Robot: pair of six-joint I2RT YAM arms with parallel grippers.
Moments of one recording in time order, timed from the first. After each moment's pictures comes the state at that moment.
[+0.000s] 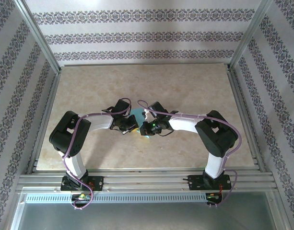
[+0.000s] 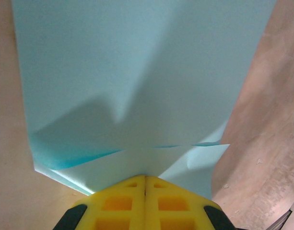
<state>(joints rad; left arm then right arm) -0.48 1.79 0.92 -0.21 0.40 -0.97 0.69 1.82 0.98 -0.21 -0.52 0.55</state>
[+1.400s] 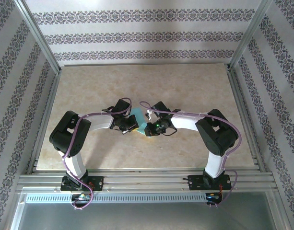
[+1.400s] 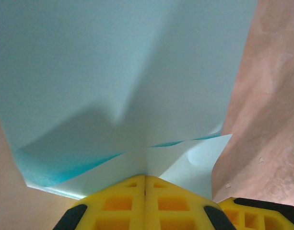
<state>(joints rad) -0.48 1.79 0.93 -0.22 0.40 -0.95 0.64 1.82 0.98 -0.30 -0.50 0.42</state>
